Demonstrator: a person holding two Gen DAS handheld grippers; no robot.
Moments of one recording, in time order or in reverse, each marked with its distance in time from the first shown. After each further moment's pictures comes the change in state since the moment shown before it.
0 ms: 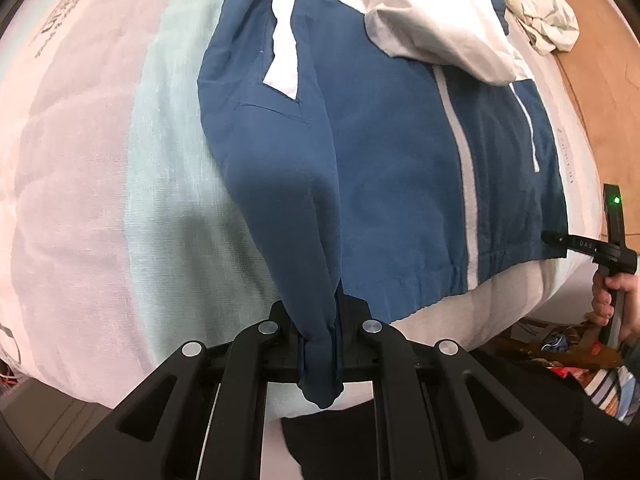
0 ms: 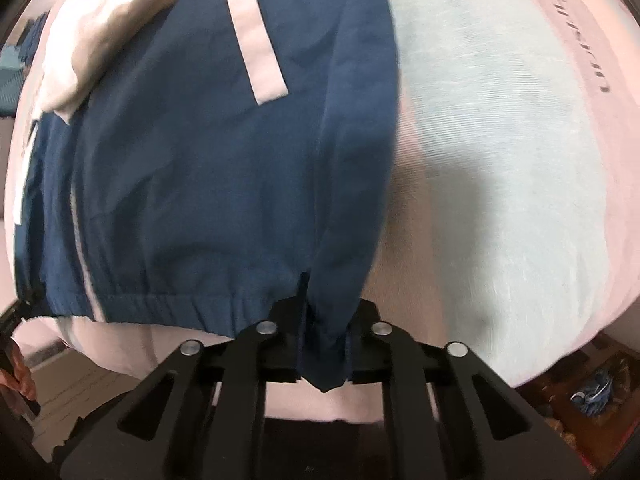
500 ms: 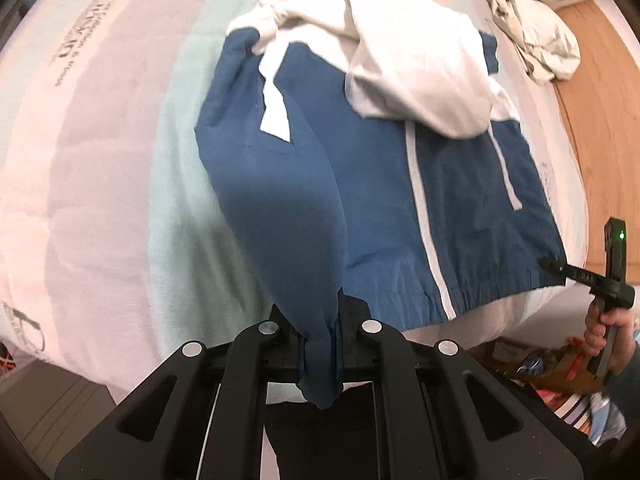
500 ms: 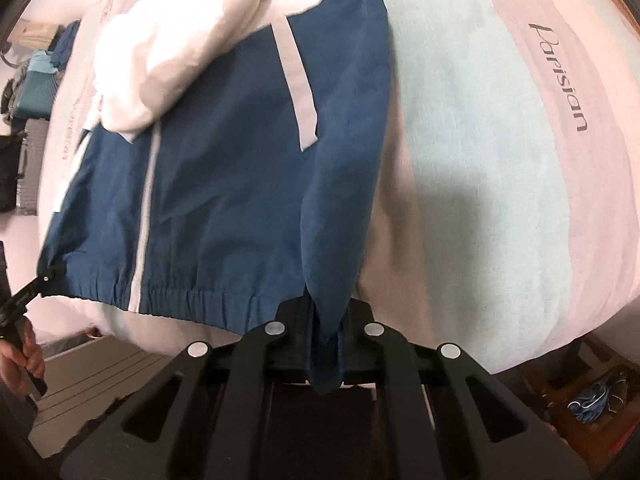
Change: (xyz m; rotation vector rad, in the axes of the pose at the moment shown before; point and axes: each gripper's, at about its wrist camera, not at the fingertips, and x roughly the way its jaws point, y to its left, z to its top) left arm -0.061 -0.025 0.034 -0.060 -0.032 0.006; right arm -0.079 -0.012 0.016 -0.056 -0.019 0.116
